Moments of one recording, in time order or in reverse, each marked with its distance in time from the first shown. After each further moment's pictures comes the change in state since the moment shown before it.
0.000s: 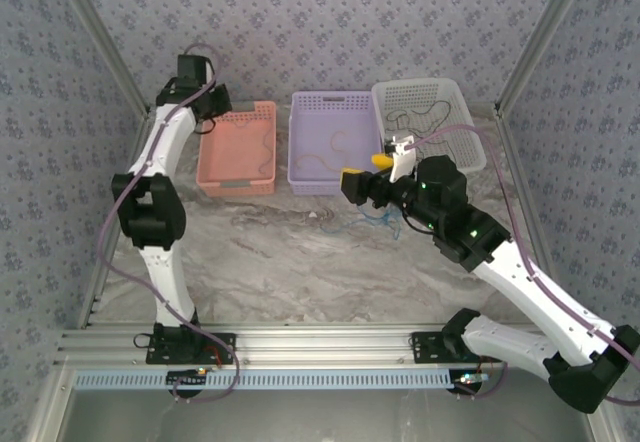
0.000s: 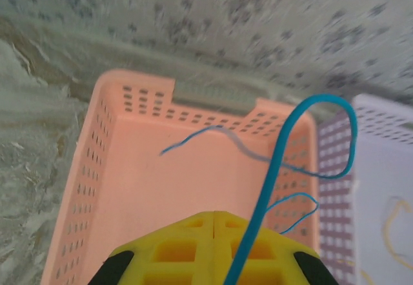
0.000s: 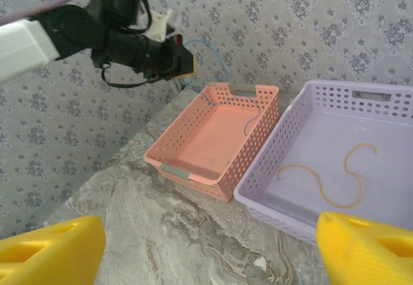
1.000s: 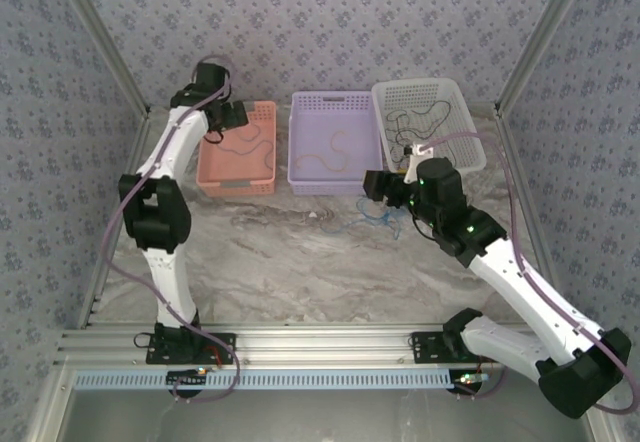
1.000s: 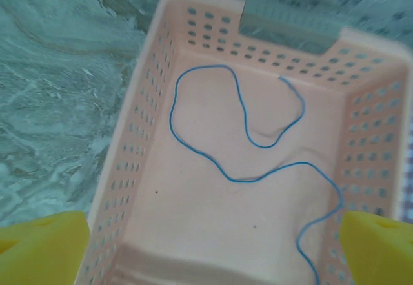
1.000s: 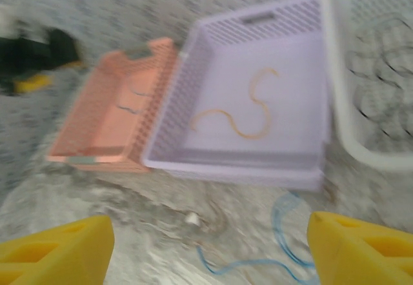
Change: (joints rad) left arm -0.077 -0.088 -0.054 -0.159 -0.240 -0.064; right arm -0.166 0.008 -0.119 -0.137 0.107 0.190
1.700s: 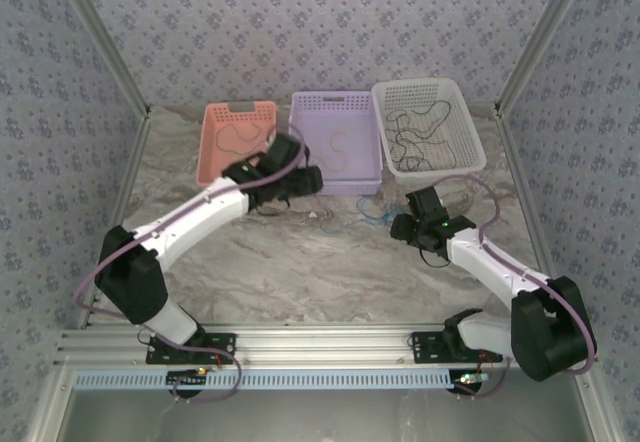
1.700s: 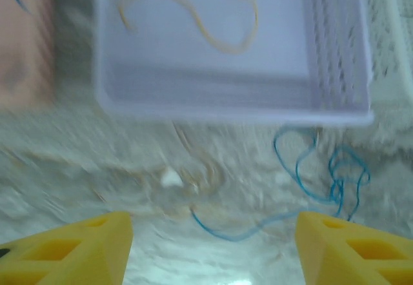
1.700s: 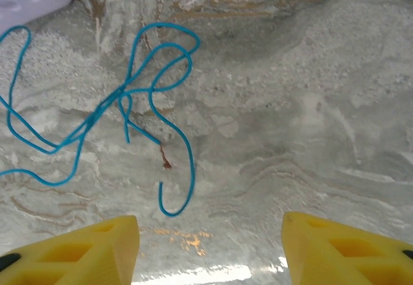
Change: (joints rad) left arm -0.591 -0.449 -0.706 0.269 0.082 -0.388; right arm -0.154 0.232 -0.278 -0.060 0.026 0.137
